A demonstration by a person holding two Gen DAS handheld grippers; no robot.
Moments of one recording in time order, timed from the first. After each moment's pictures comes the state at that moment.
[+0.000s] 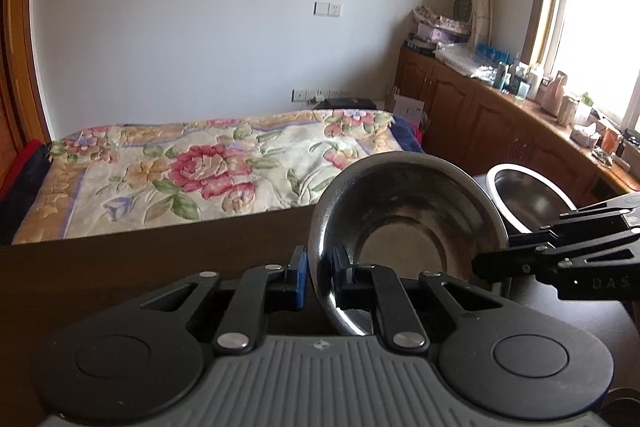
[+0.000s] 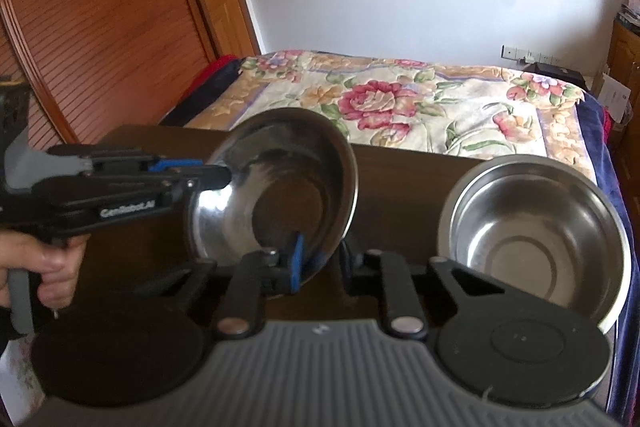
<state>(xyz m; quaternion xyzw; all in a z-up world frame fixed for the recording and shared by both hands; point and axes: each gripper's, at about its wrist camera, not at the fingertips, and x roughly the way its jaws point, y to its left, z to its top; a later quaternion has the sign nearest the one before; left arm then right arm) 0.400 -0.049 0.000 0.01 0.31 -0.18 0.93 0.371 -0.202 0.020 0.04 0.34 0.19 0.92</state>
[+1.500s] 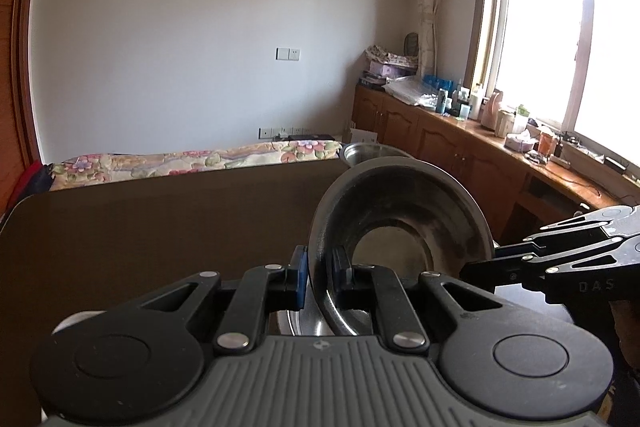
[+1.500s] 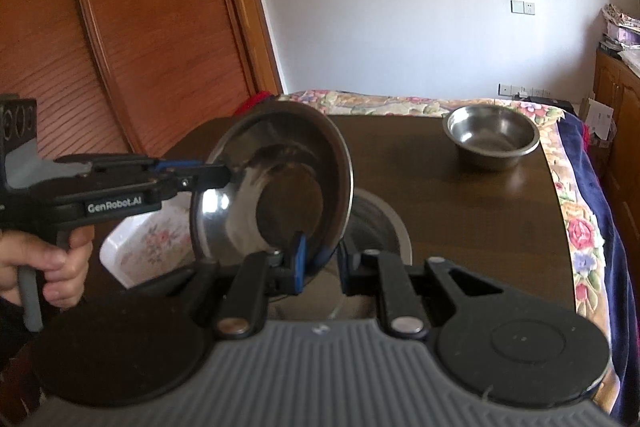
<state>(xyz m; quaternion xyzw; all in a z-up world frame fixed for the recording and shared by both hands) 0.174 -0.047 0.018 0.01 0.24 -0.22 0.94 0.186 -0.211 0.027 0.05 0.28 0.20 0.94</state>
